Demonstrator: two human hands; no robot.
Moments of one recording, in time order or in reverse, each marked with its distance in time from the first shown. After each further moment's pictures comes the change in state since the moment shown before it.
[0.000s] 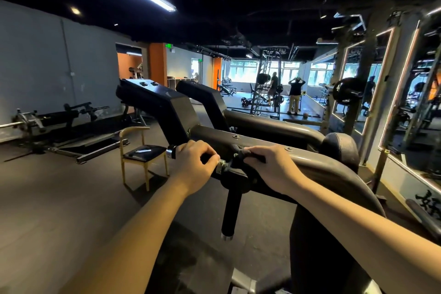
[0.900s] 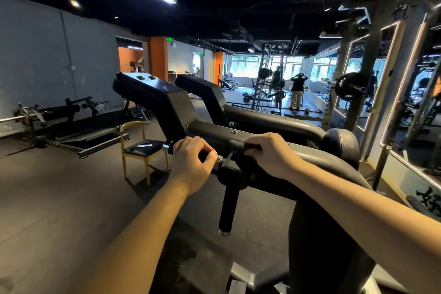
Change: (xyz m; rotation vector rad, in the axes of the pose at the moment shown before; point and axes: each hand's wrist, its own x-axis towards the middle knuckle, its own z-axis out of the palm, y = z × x) left_hand -0.004 -0.003 0.013 0.005 0.185 0.136; right_hand 0.024 0.009 -0.009 -0.116 -0.061 -0.034
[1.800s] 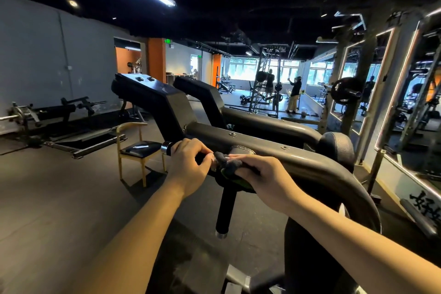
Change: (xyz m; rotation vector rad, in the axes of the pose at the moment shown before) left_hand -0.002 0.001 -0.003 -0.009 -0.021 -0.013; right_hand -0.052 -0.025 0.018 0.349 0.047 -0.049
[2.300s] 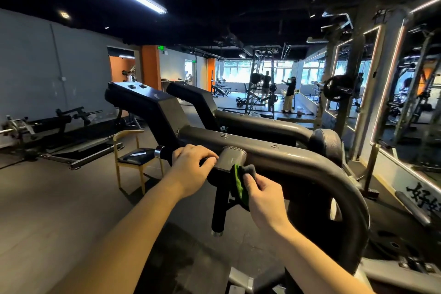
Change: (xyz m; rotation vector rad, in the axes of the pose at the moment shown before) left_hand 0.004 0.013 -0.004 0.043 -0.327 -0.093; right_hand -0.041 0.011 0.045 0.366 0.475 0.478
